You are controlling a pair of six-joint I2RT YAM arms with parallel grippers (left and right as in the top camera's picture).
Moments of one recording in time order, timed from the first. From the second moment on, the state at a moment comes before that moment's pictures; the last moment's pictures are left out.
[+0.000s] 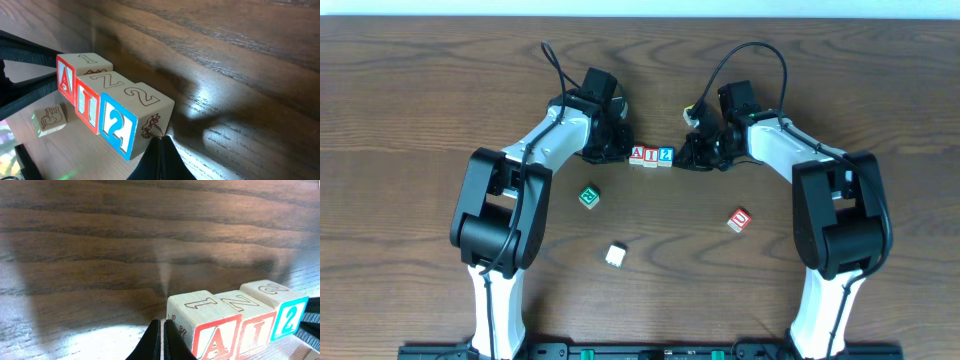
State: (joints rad) left arm -0.35 2.14 1.48 -0.65 0.37 -0.36; right arm 0.23 2.11 1.31 -0.50 -0.65 0.19
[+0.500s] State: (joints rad) left arm -0.35 2.13 1.48 -0.72 0.27 -0.39; right arm 0.16 2.11 1.32 -0.52 -0.63 0.20
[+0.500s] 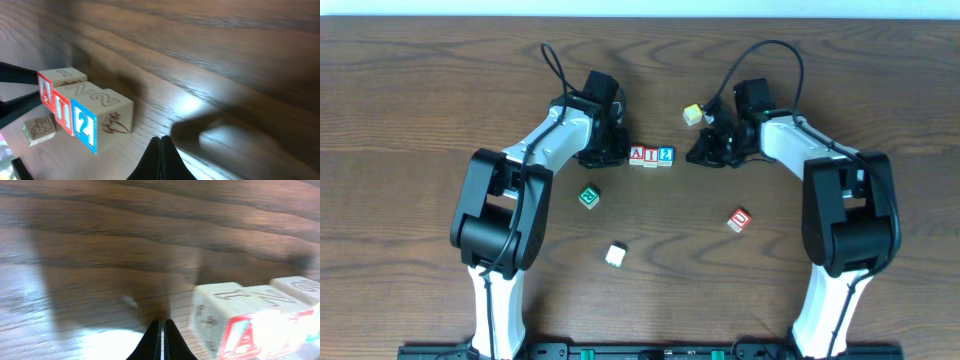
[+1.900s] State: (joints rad) left arm -0.26 1.28 1.47 -1.15 -0.02 -0.33; right arm 0.10 1.86 1.73 -0.85 -0.34 0.02
